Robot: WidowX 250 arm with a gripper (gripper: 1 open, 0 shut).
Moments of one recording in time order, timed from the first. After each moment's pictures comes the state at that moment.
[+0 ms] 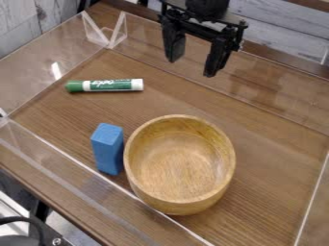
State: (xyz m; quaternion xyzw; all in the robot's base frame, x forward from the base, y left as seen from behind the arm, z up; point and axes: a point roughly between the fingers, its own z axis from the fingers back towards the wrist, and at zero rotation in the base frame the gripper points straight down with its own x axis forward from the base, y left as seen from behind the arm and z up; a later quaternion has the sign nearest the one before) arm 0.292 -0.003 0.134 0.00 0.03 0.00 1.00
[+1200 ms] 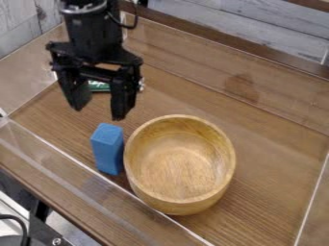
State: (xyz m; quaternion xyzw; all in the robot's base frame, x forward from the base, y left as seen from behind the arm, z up) arm 0.186 0.048 0.121 -0.05 0.02 0.11 0.99
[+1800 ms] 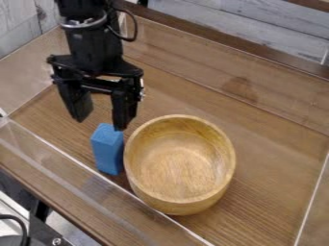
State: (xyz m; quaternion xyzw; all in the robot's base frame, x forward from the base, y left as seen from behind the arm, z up) arm 0.183 0.044 0.112 -0.06 0.02 0.11 0.99
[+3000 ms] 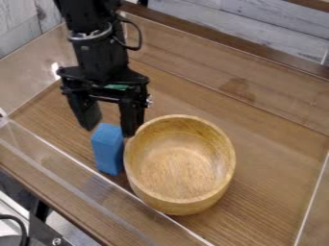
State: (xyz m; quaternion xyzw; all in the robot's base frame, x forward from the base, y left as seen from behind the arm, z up) arm 0.187 0.040 0.099 -0.08 0.03 0.12 0.99
